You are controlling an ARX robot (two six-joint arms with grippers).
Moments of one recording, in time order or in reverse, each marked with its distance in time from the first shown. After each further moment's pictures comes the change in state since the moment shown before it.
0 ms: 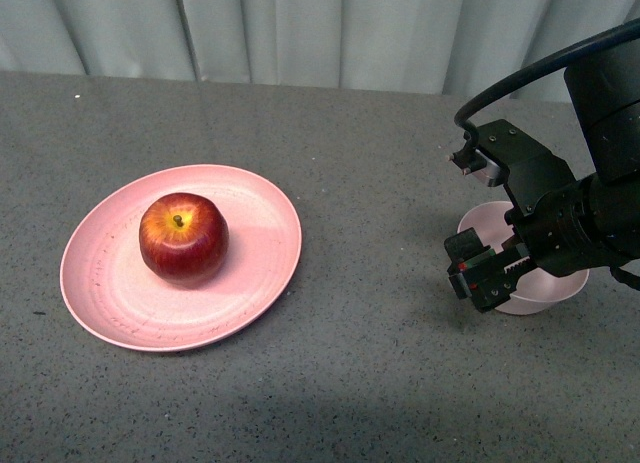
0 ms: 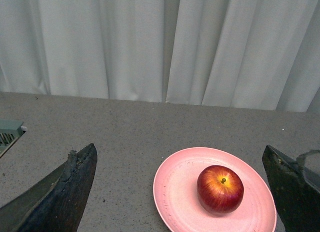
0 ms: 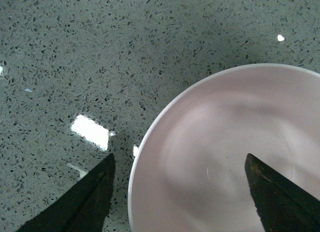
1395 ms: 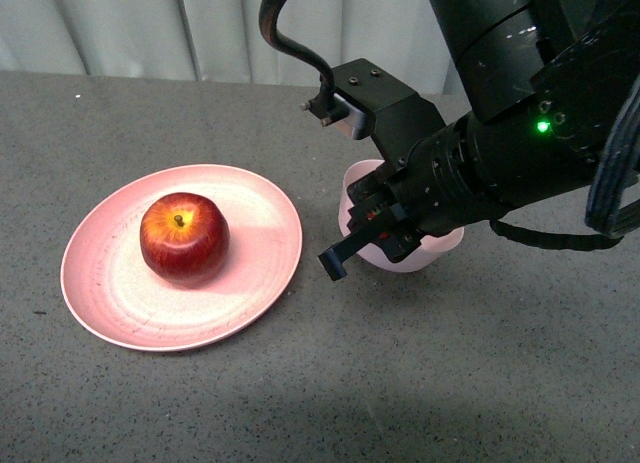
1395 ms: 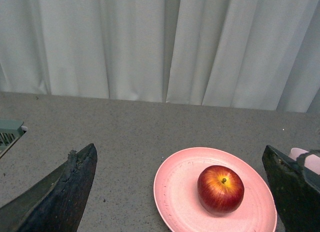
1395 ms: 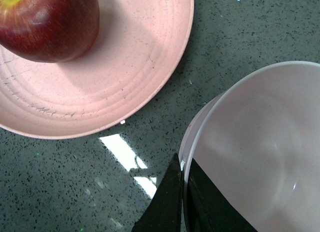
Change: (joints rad) left arm 0.000 0.000 0.000 0.000 0.000 0.000; right arm 0.222 -0.039 0.122 -0.054 -0.132 0.007
